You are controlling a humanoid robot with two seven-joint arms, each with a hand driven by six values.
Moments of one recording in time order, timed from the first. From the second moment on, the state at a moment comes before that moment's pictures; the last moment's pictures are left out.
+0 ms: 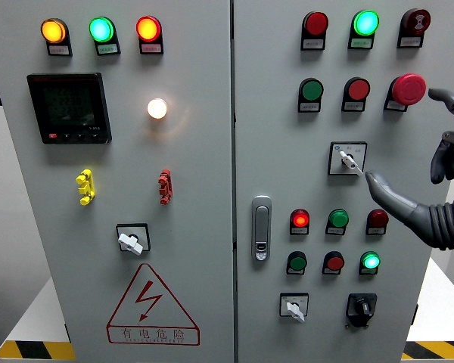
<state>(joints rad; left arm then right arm) -0.03 -0.09 0.00 -0.14 -0.07 -0.02 -0.07 0.63 0.16 1.60 1.92 -2.61 0.06 -0.15</state>
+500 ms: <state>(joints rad) -0.03 -0.09 0.00 -0.14 -0.07 -0.02 -0.07 0.62 0.16 1.60 1.89 -2.61 0.06 -0.16</state>
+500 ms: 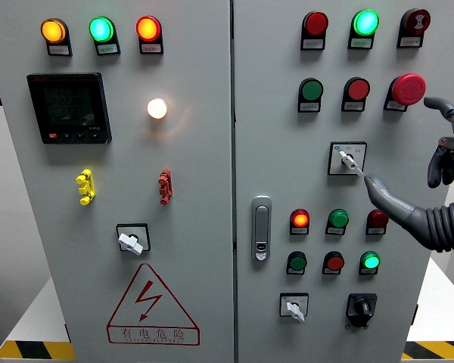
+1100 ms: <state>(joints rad) -0.03 -0.09 0.00 -0.14 -0.07 -0.02 -0.07 0.63 0.16 1.62 1.83 -2.61 0.06 -0.16</state>
